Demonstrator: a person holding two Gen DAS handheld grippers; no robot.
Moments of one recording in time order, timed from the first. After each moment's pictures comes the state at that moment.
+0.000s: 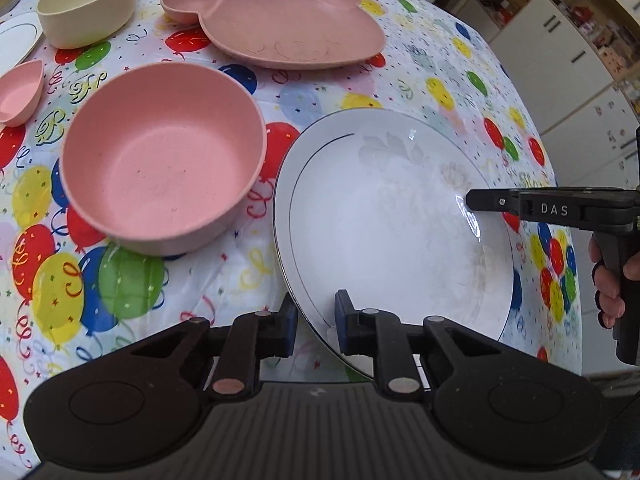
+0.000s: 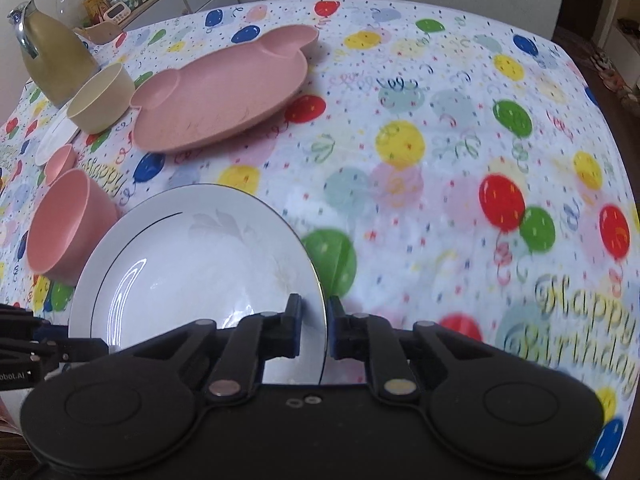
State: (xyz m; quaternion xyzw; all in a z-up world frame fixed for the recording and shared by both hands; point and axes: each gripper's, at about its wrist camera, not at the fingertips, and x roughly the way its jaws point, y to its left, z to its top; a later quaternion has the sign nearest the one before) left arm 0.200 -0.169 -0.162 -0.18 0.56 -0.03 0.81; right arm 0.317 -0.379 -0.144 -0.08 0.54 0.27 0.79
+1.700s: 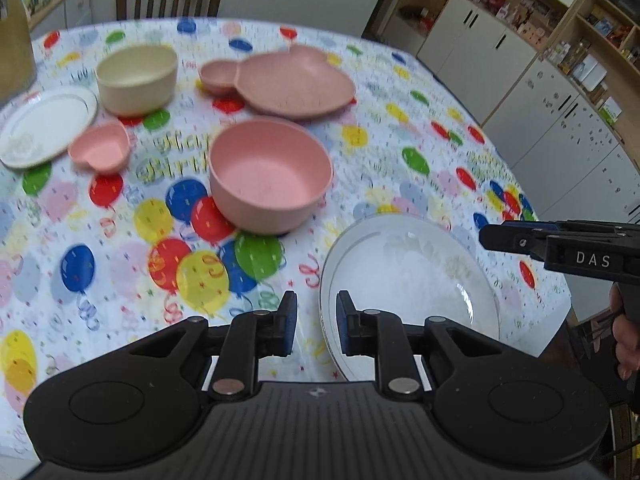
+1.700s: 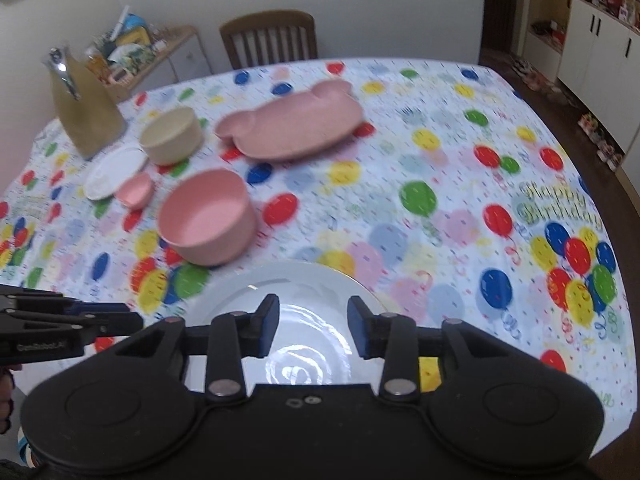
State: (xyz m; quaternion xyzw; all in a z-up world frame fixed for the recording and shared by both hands) left arm 0.093 -0.078 -0.095 -0.11 0.48 -0.11 0.87; right arm 0.131 -0.305 -0.059 -0.01 0.46 0.17 0.87
